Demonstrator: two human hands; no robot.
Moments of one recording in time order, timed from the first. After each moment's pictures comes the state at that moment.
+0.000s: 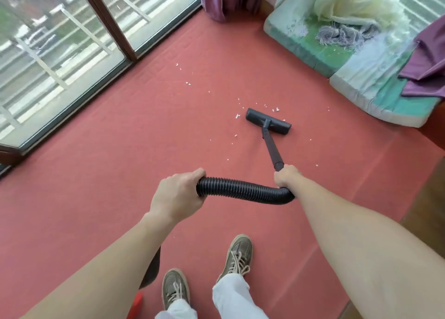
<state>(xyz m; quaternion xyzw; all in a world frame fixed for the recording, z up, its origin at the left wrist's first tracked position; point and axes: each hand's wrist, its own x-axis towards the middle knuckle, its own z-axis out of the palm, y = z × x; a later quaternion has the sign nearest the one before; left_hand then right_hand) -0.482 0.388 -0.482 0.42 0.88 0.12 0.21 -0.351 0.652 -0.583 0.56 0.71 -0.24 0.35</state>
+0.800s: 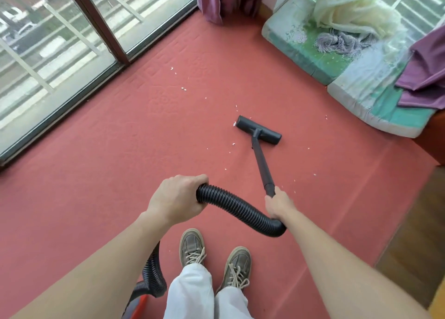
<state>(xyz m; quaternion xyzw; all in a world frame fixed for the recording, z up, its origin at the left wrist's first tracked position) -0.542 0.409 -0.503 0.48 0.83 0.14 0.25 -0.352 0.615 -0.592 0.57 0.69 -0.32 0.32</state>
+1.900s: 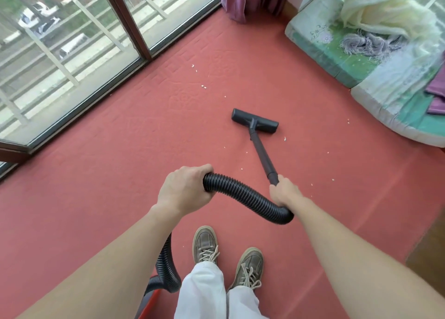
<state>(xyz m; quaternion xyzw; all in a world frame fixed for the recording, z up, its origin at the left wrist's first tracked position) -0.570 0.386 -0.502 0.39 0.87 0.15 0.24 -0.413 0.605 -0.587 0.51 0.73 -0.29 0.35</state>
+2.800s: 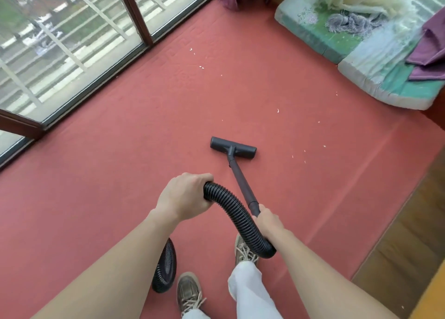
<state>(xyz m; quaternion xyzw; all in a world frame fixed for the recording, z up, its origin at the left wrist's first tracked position) -0.420 0.279 -0.469 0.43 0.85 0.13 0.28 -0.228 0.423 -0.569 0.50 0.67 -0.39 0.38</state>
